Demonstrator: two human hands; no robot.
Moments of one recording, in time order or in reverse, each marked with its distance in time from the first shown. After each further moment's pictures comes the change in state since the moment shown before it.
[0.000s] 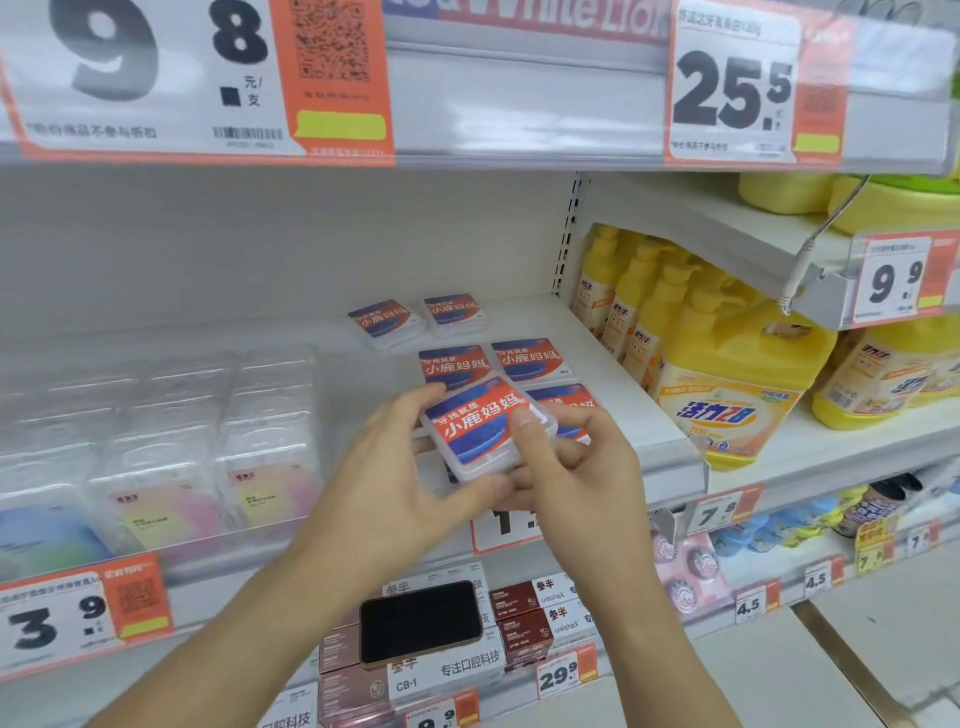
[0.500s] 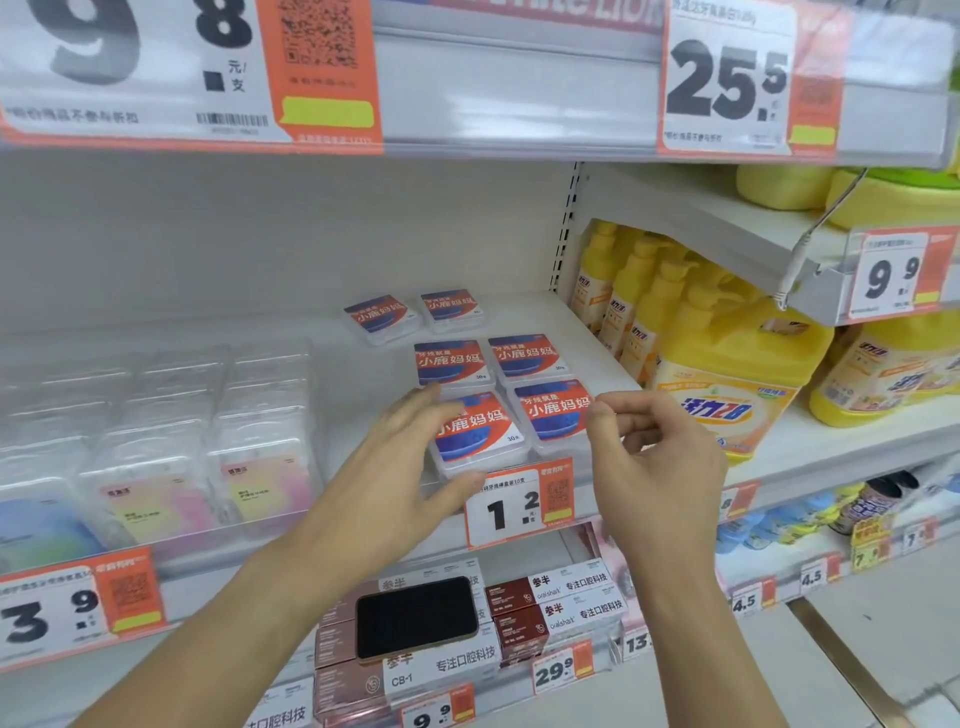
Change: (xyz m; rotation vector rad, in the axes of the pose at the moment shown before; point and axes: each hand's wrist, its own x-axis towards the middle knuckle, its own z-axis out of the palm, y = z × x) left_hand 0.013 -0.023 0.011 0.242 -0.081 0.164; right_hand 0.024 0.006 -0.038 -0.392 0.398 -0.312
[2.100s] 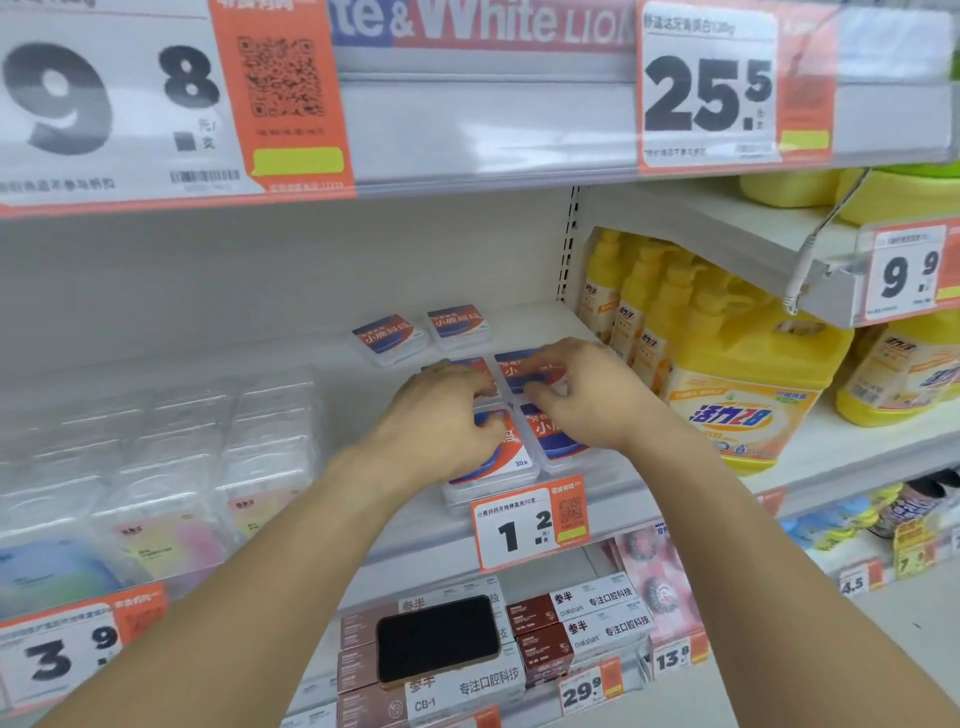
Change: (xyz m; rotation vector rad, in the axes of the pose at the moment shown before) left_hand 0.077 0.028 -0.009 0.261 -0.115 -0.060; right_hand 0.092 0.001 0.049 -0.582 -0.730 -0.334
